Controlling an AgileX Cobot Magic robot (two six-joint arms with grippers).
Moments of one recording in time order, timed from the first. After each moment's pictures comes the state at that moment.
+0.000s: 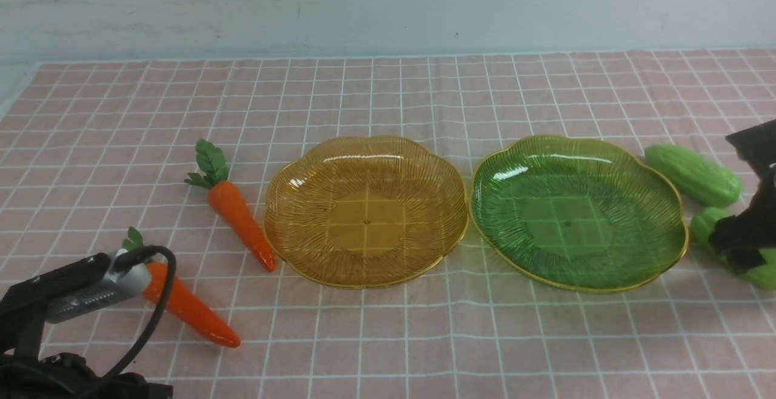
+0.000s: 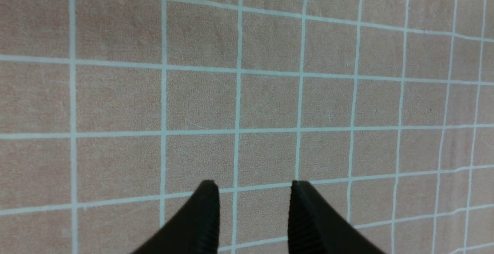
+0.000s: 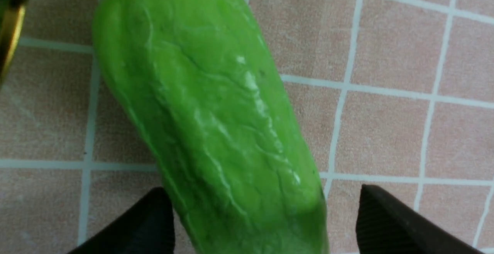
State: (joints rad) right arm -0.03 1.87 -1.14 -0.39 0.83 0.07; left arm 0.00 0.91 -0.51 -0.56 0.94 0.12
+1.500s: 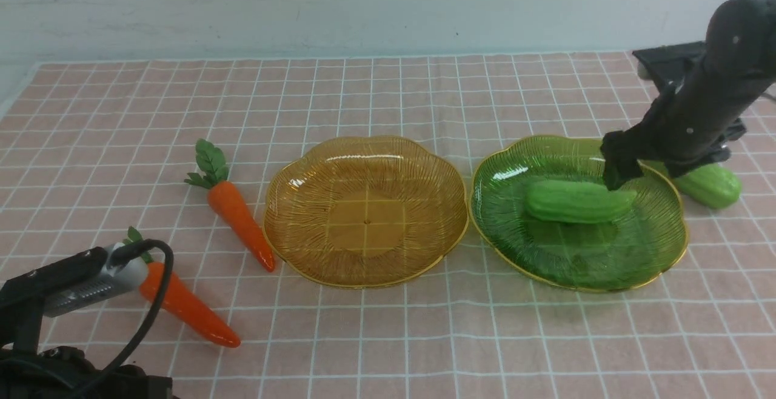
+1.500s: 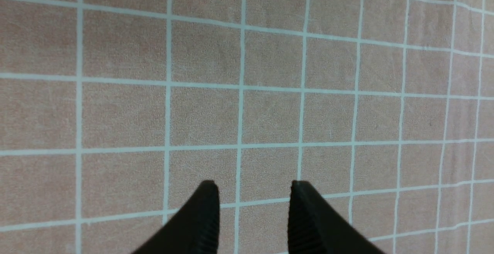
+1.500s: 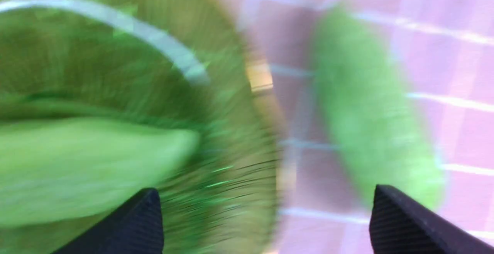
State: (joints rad) right arm 0.07 1.99 -1.58 -0.07 0.95 -0.06; left arm 0.00 0.91 -0.51 -0.56 0.91 0.12
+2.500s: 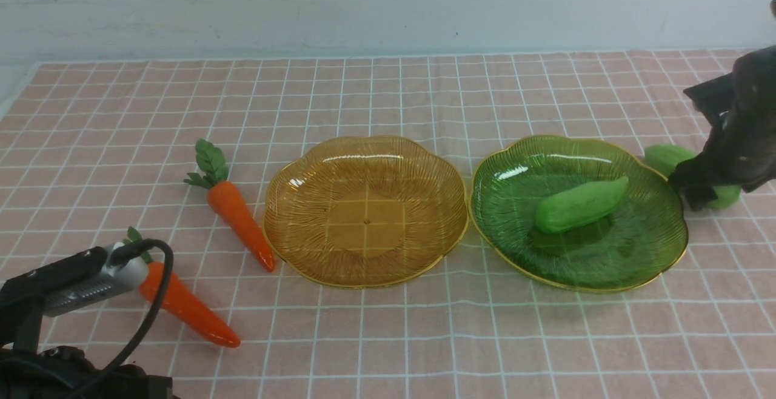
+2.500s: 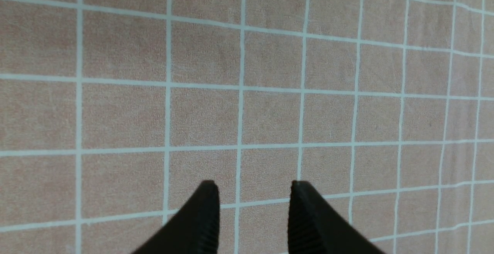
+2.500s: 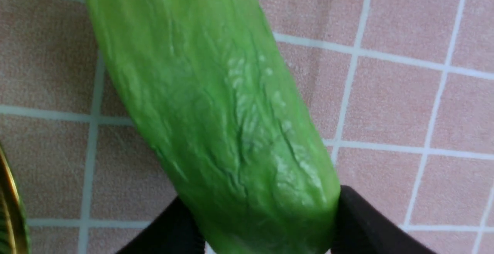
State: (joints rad) right arm -0.03 2.17 -1.62 -0.30 0.95 -0.04; left arm 0.00 0.91 -0.51 -0.56 0.91 0.12
